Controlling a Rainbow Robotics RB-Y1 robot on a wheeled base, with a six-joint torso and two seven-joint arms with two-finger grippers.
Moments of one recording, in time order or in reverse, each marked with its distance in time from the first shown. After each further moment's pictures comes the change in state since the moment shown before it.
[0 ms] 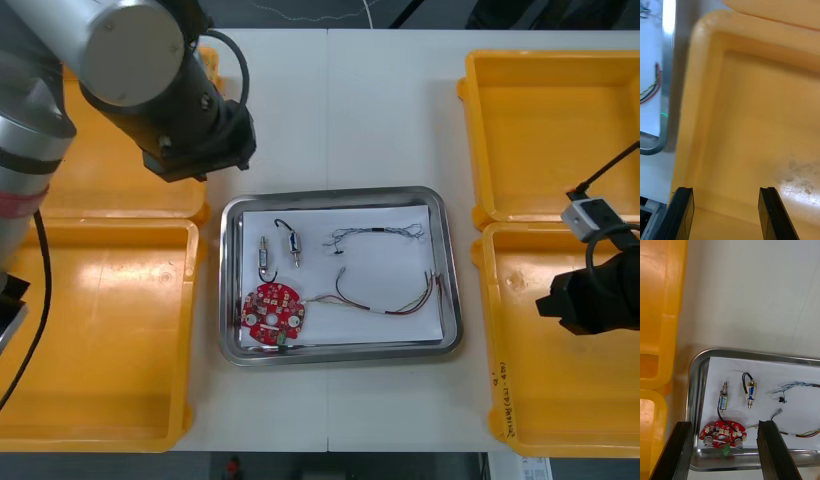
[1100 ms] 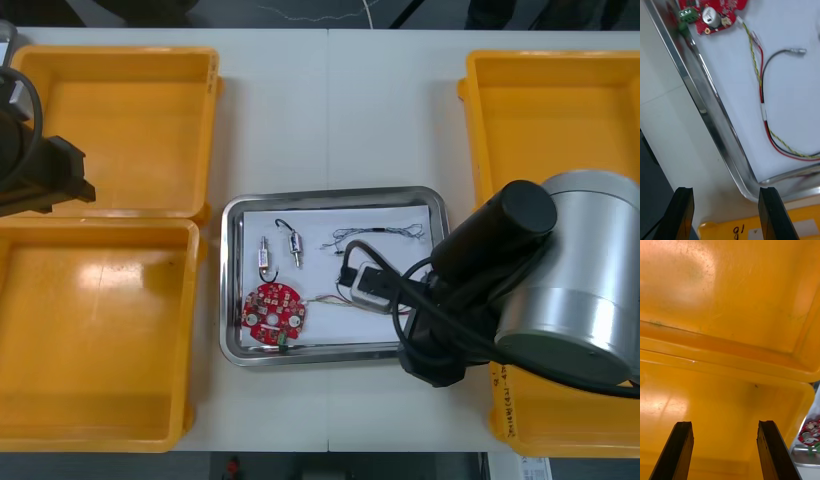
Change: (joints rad) right arm -0.390 -0.056 0.796 -0.039 0.042 -0.045 0.155; left arm 0.401 0.258 0.397 -0.147 0.106 0.001 -0.341
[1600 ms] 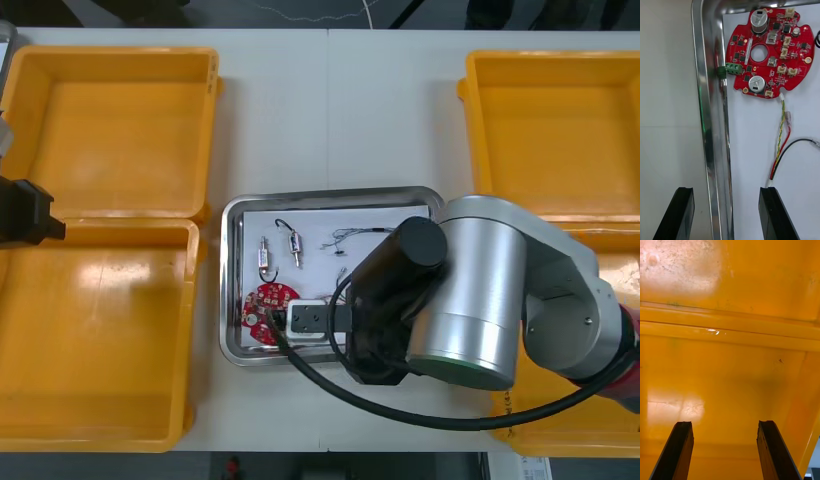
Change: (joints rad) right arm -0.139 0.060 0.242 0.163 0.073 -0.188 0.232; left arm 0.203 0.008 0.140 -0.151 0.030 0.000 -0.158
